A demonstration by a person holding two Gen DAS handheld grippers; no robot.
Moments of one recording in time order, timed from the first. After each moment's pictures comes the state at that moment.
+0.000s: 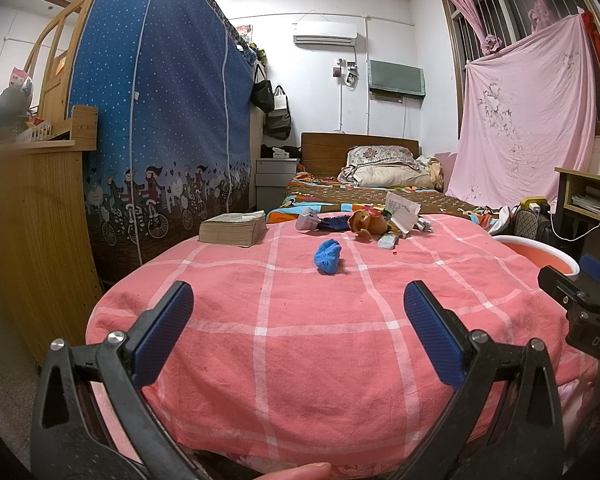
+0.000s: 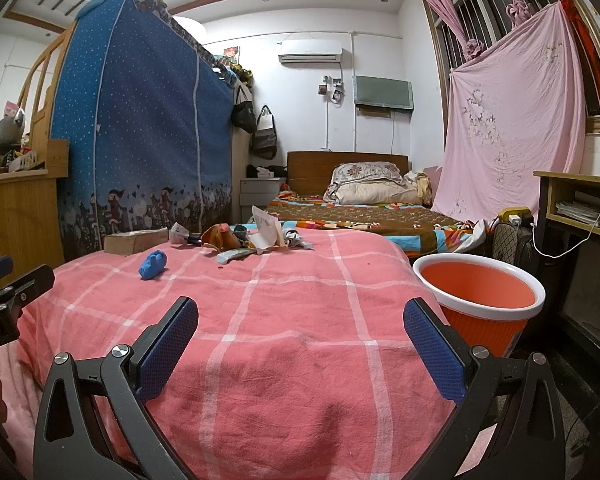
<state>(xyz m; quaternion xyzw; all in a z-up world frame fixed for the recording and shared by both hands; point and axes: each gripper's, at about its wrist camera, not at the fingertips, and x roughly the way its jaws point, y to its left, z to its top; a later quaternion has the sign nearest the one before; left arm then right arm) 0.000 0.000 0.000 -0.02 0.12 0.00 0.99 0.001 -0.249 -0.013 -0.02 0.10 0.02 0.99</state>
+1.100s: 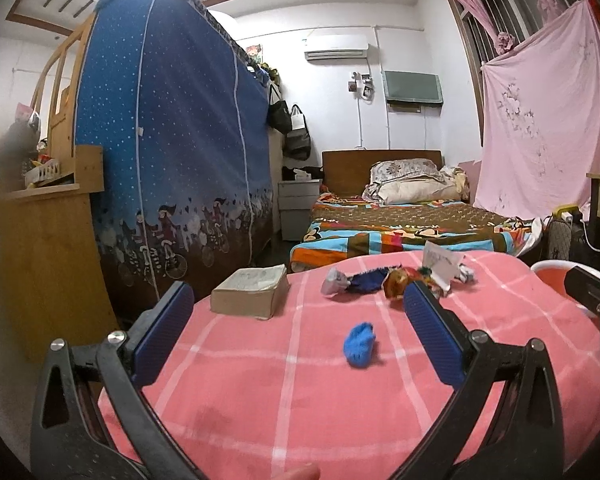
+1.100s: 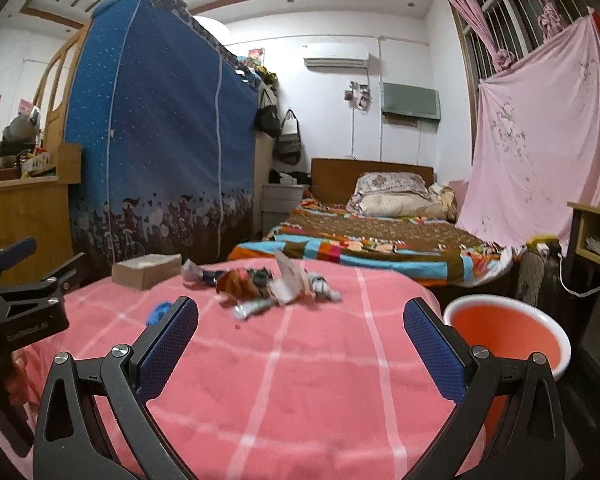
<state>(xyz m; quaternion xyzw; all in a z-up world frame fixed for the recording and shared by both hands) 0.073 -0.002 0.048 0.01 0.08 0.05 1.00 0.062 -0.228 0.043 -0.04 0.09 0.07 0.99</state>
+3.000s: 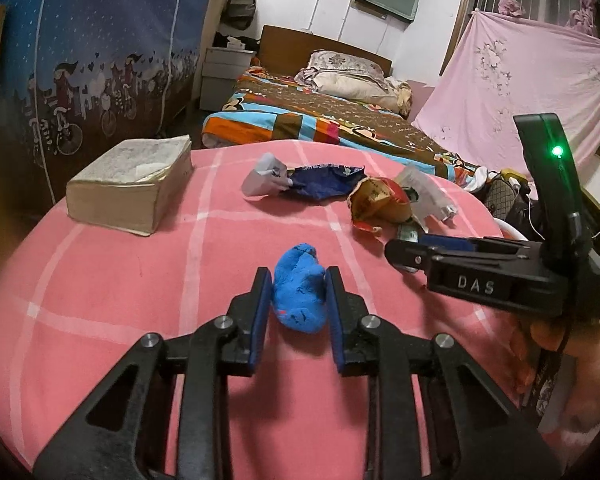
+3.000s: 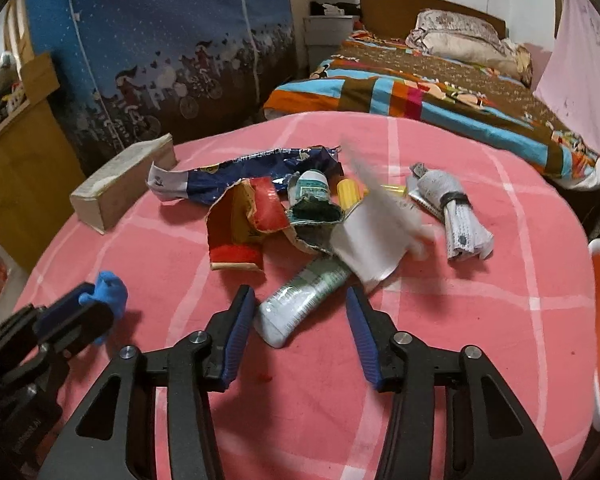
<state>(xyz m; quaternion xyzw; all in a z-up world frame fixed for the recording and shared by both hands) 0.203 0.007 -0.002 -0.09 0.32 -0.12 0.94 0.260 -0.170 -0.003 -0.05 0.42 0.15 0.89</state>
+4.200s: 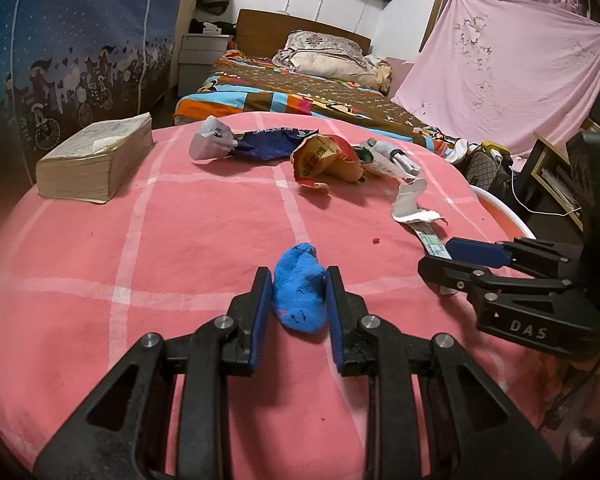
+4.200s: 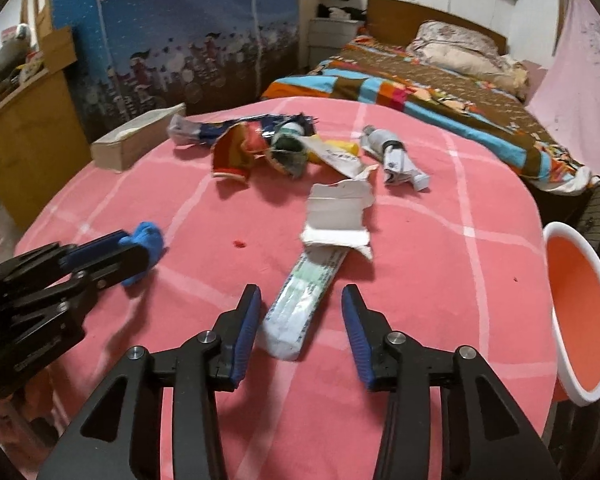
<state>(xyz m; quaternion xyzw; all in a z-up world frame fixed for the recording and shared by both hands) 0.187 -0.025 -0.009 -0.07 0.35 -0.15 0.92 0.198 -0.206 -0.004 -0.07 0.41 0.14 0.90</state>
